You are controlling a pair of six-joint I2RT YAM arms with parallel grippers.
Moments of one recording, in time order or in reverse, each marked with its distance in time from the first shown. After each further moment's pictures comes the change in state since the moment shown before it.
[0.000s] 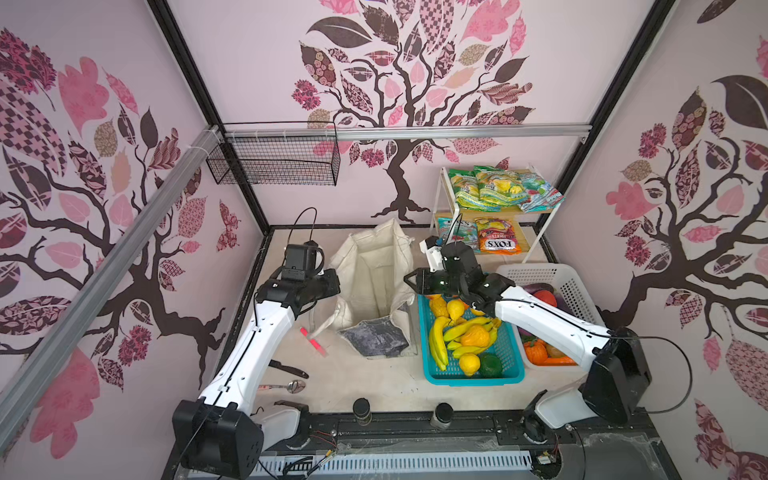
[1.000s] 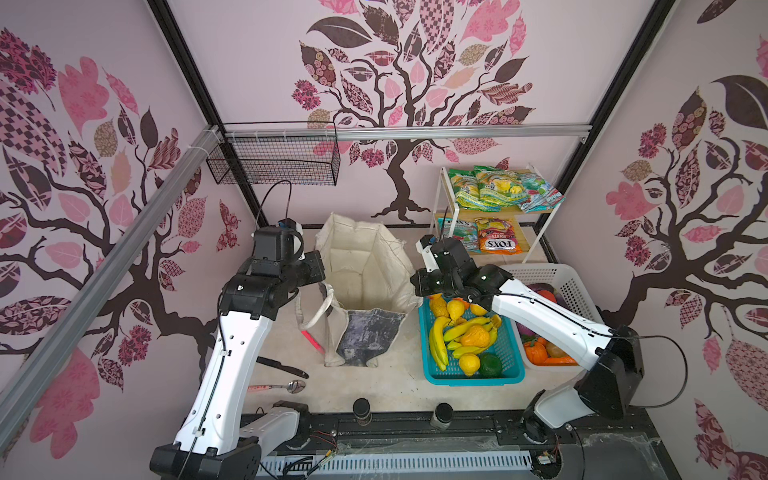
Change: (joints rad) left arm 0.036 -0.089 0.290 -0.233 -0.109 0.042; right arm 0.031 0.017 0.144 -0.286 0.188 -0.119
